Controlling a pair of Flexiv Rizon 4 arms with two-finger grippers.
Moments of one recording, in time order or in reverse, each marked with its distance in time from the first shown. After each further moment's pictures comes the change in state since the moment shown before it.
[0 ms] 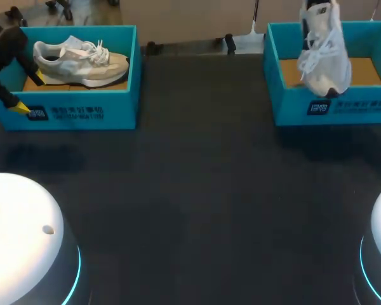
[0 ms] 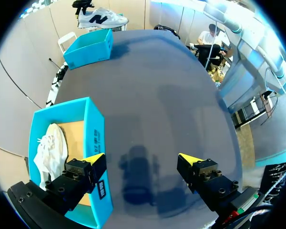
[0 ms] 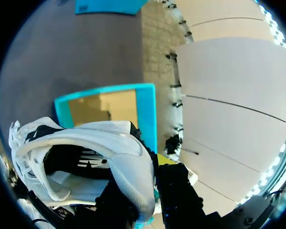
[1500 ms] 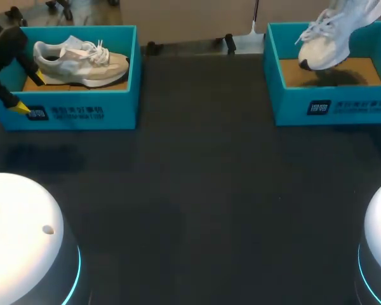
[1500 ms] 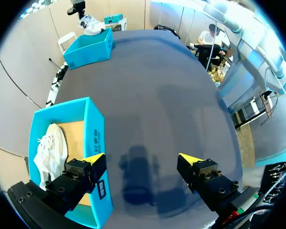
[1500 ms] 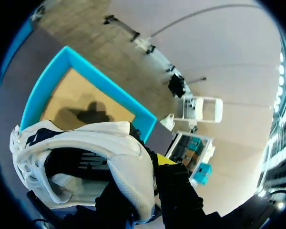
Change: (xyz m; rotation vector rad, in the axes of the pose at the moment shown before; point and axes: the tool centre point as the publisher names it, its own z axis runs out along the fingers) left arm 0.000 0.000 0.000 0.000 0.000 0.000; right arm -0.019 -0.129 0.083 0.363 0.117 0.755
